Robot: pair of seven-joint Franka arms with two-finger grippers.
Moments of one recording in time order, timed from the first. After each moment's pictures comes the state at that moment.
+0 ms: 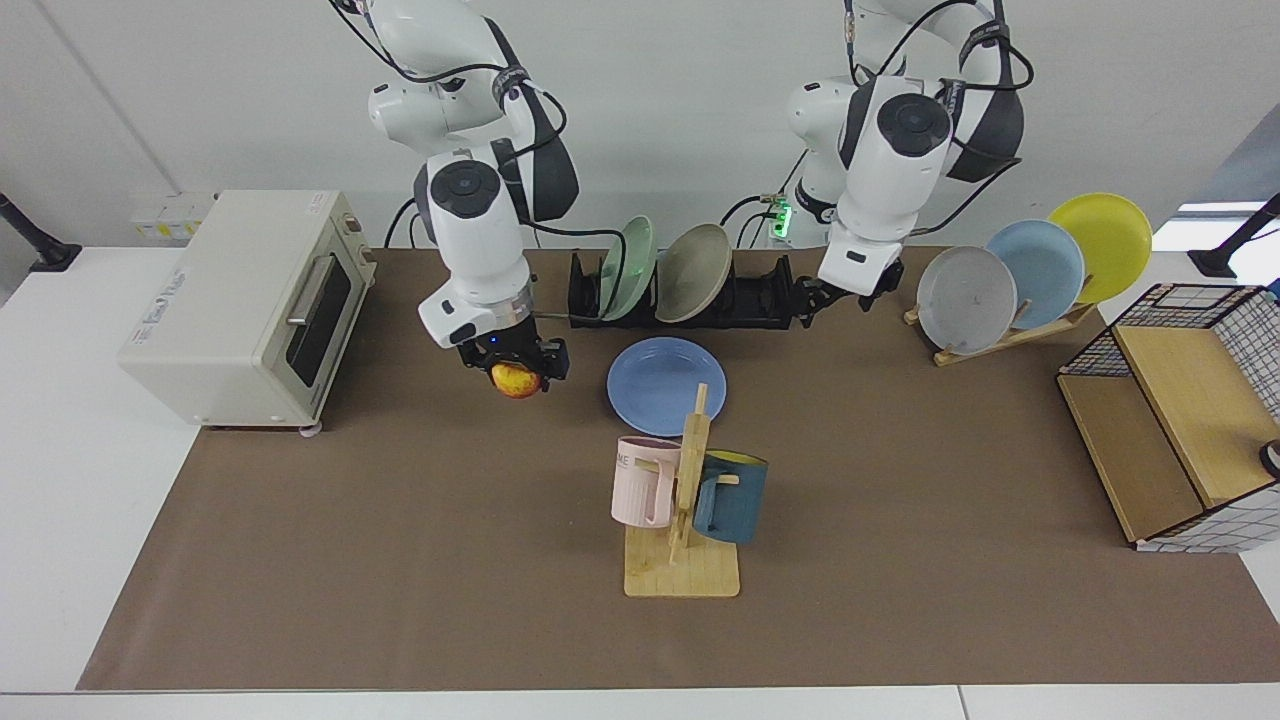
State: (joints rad) left arm 0.16 -0.03 -0.47 -1.91 0.02 1.79 -0.54; right arm 0.36 0.20 -0.03 -1.84 0.01 2.07 0.54
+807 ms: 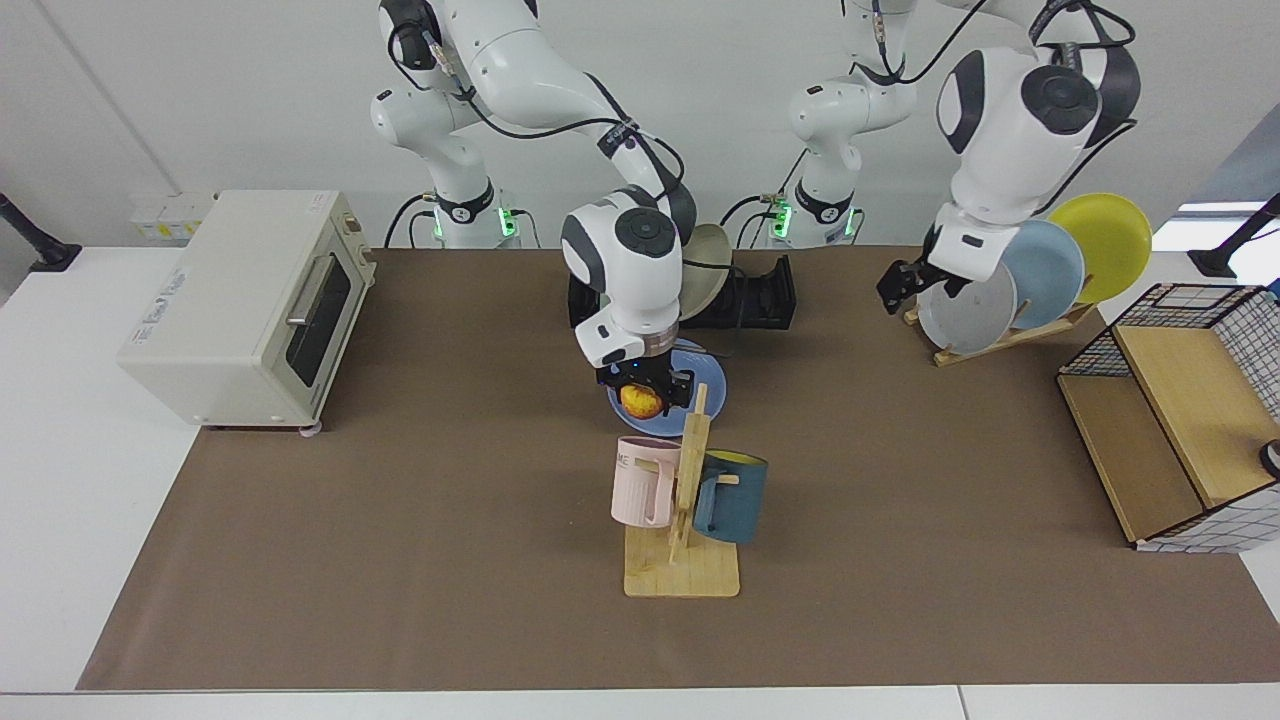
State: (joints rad) left arm 0.26 -0.03 -0.34 -1.80 0.02 1.64 -0.28; right arm 0.62 0.47 -0.04 -1.66 -0.02 2.19 0.97
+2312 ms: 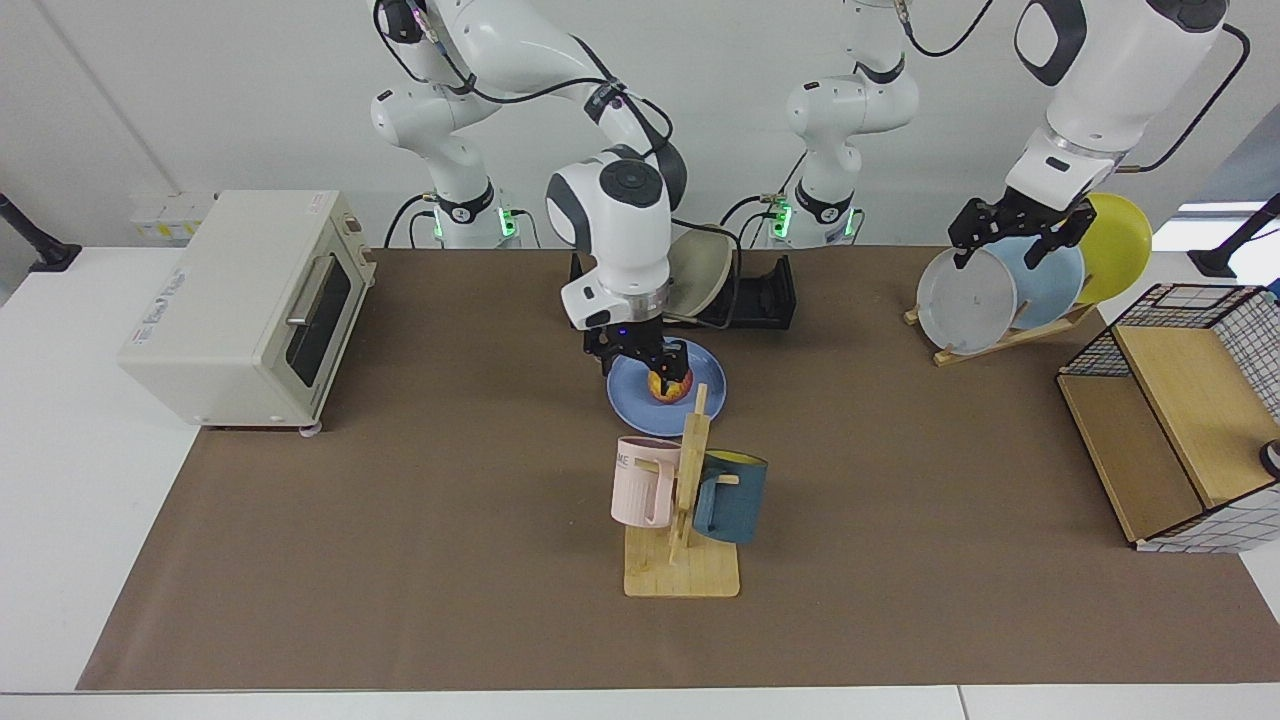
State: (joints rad) left arm 0.11 -0.11 -0.08 -1.76 0.02 1.61 0.10; right arm 0.59 0.31 -0.06 -1.71 -0.03 2.12 0.96
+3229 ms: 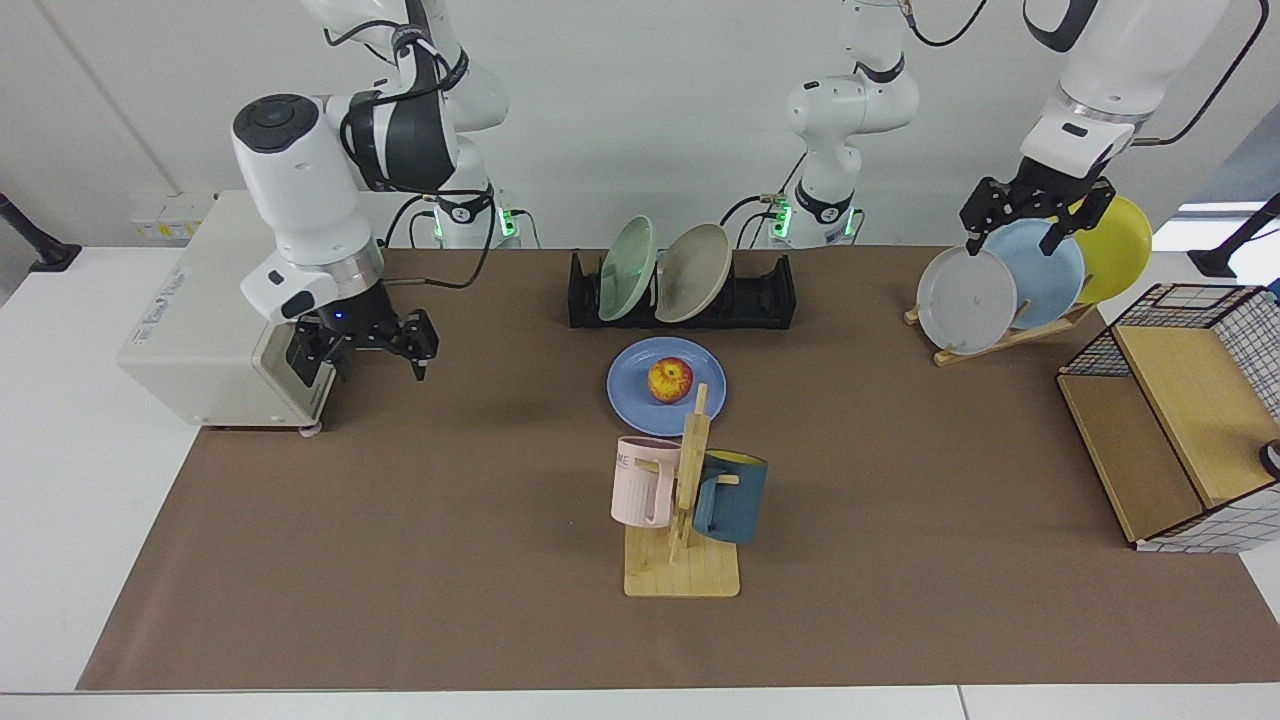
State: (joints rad) left arm 0.10 -0.12 -0.08 -1.71 0.02 1.61 0.10; right arm 0.11 0.12 -0.06 -1.71 -0.03 1.95 0.03
